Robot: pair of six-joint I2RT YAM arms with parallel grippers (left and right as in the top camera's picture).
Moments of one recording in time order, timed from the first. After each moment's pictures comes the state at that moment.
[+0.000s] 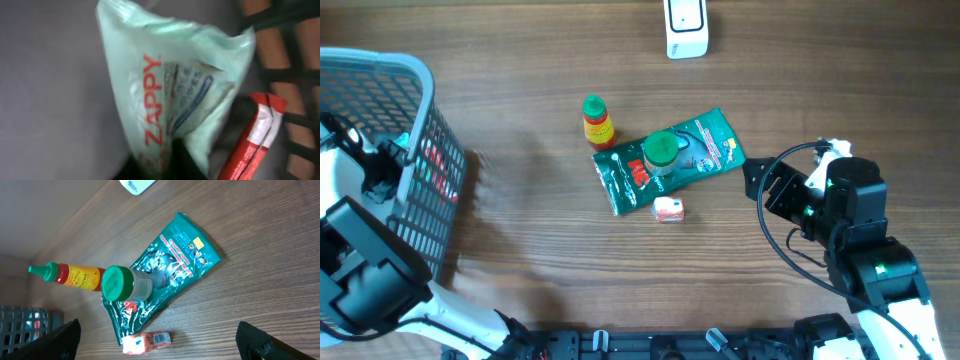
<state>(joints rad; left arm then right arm) 0.69 1.91 1.31 -0.68 0.18 -0.24 0.18 0.82 0.74 -0.62 -0.19 0.70</state>
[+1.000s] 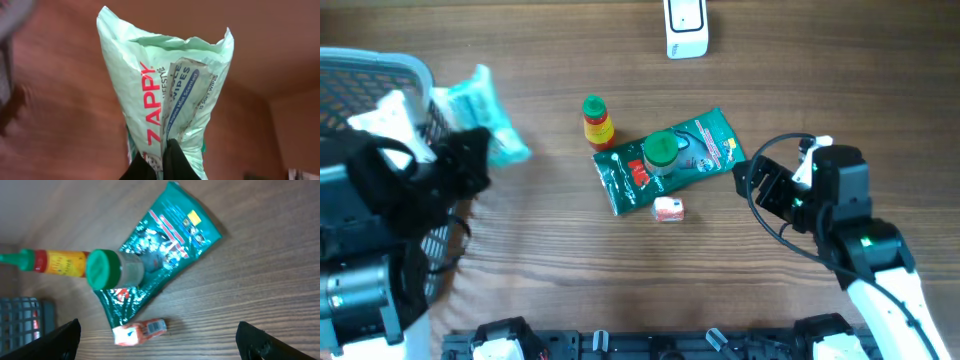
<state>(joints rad) 0.16 0.95 1.36 -1.03 0.38 -0.43 0.18 0.97 0.74 -0.62 -0.25 0.70</state>
